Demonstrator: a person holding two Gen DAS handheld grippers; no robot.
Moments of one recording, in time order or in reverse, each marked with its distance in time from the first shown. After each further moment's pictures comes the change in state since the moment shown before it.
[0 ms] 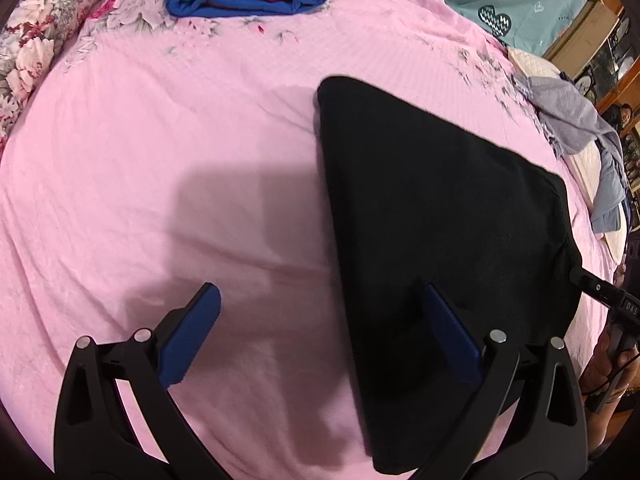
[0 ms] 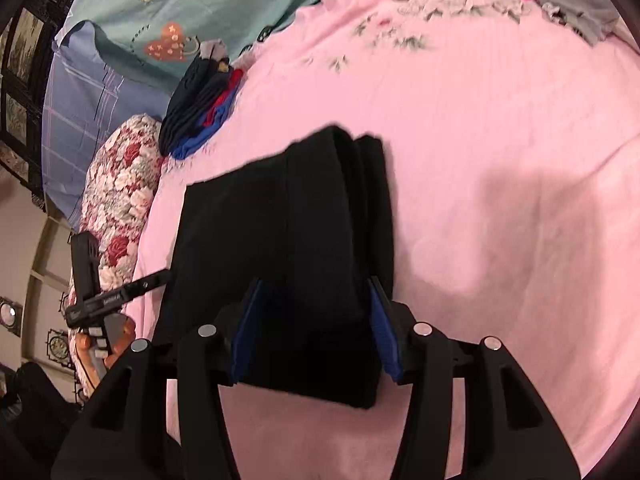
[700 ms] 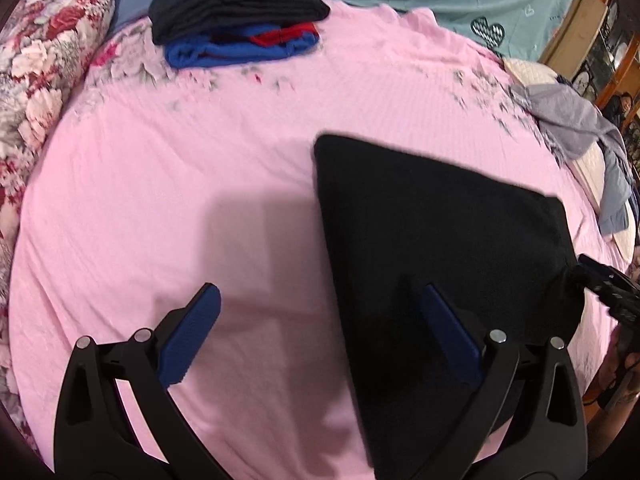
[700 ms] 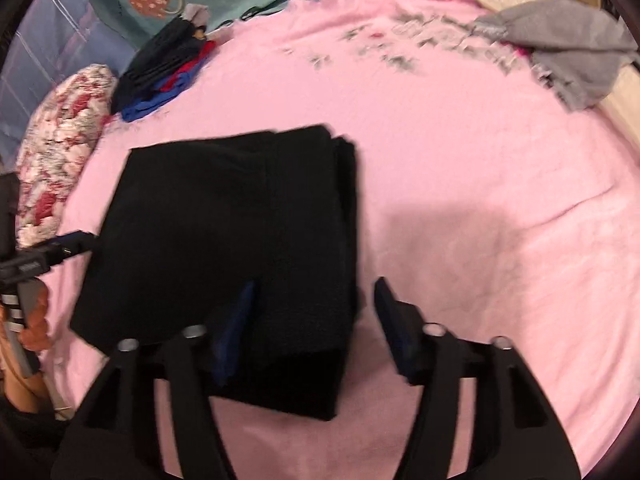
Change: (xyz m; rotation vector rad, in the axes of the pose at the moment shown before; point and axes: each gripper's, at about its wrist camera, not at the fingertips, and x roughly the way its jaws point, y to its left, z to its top) left arm -0.024 -0.006 0.025 0.045 -0.110 0.057; right arm 0.009 0.029 0.004 -0.182 -0.029 -0.341
